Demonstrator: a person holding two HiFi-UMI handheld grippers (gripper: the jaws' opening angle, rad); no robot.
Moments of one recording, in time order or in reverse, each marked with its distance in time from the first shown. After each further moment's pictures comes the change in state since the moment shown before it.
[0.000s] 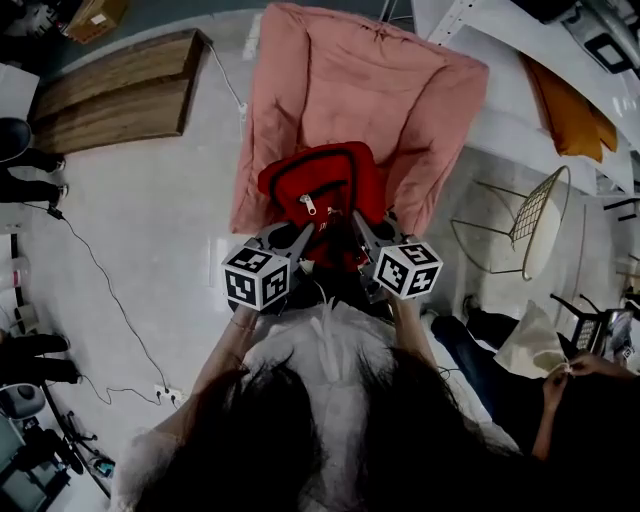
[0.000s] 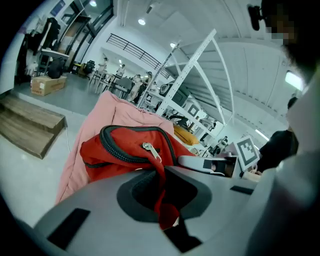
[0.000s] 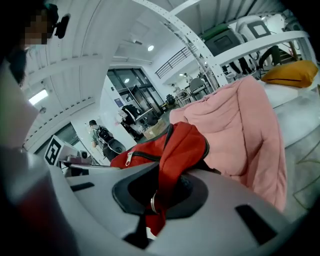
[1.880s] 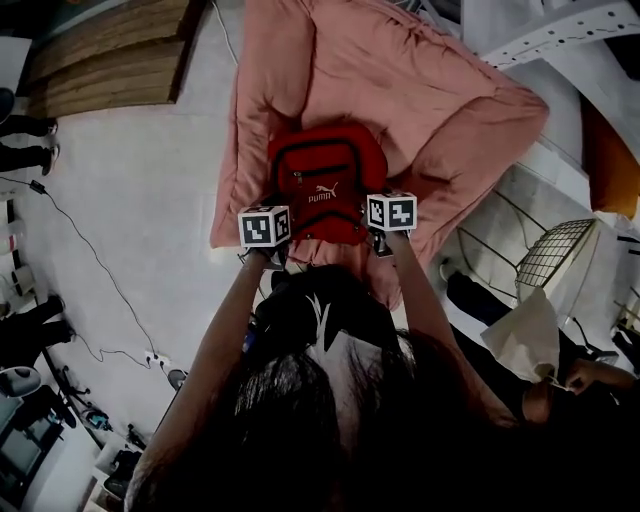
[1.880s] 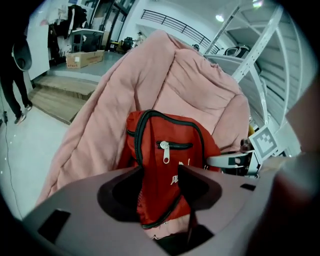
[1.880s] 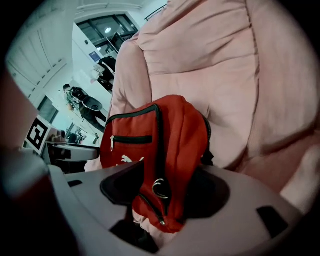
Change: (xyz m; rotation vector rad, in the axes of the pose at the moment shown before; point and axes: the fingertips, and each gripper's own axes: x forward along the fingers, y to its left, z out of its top) left arm 0.176 0.227 -0.078 -0.287 0.250 0.398; right arm 0.189 -0.248 -0.095 -0.037 0.587 -0.157
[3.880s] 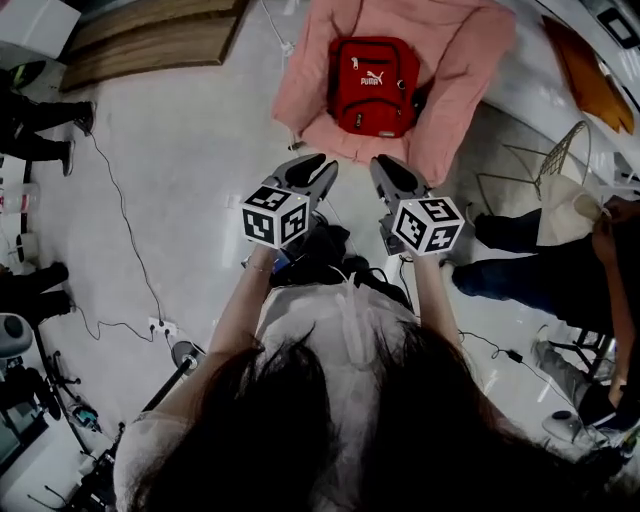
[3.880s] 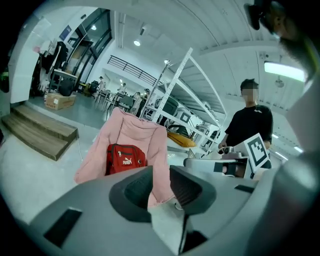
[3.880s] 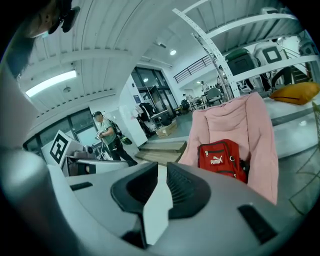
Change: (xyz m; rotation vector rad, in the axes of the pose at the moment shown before) left arm -0.369 -0.108 -0.198 0.318 -0.449 -0.348; right arm -0.289 0.331 -0.200 -0.175 -0.650 0.166
